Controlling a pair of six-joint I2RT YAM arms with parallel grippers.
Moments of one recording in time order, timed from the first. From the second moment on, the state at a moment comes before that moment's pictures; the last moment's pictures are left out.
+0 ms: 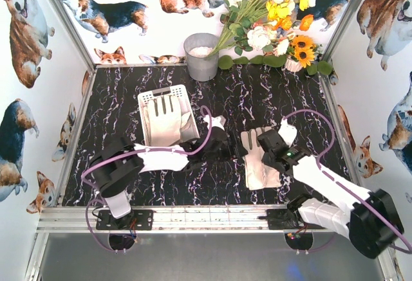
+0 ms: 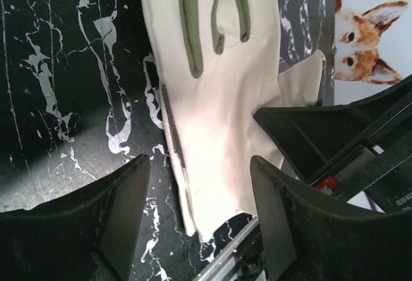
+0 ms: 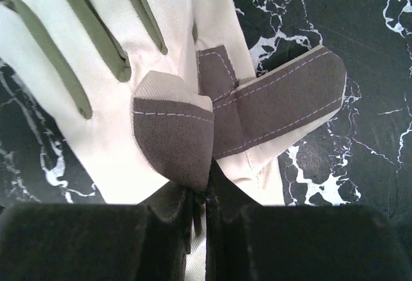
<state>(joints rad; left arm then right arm) -1.00 1.73 0.92 0.27 -0.05 -1.09 0.55 1.01 0.56 -0.60 0.46 0.84</state>
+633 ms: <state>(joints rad) -0.98 1.97 1.07 0.35 -0.04 -1.06 0.51 1.09 0.56 -0.58 0.45 0.81</state>
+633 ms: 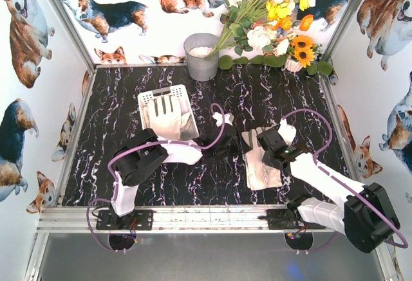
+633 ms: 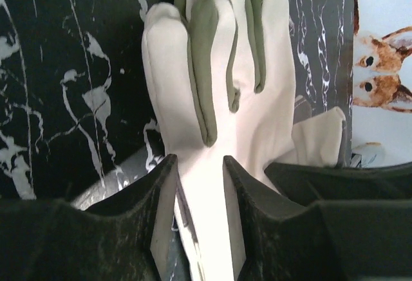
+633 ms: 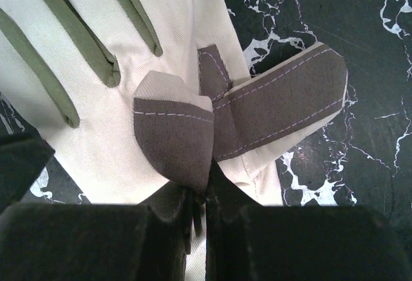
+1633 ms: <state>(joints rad) -0.95 2.10 1.24 0.25 -0.08 -0.98 0.49 1.02 0.53 -0.57 0.44 0.81</state>
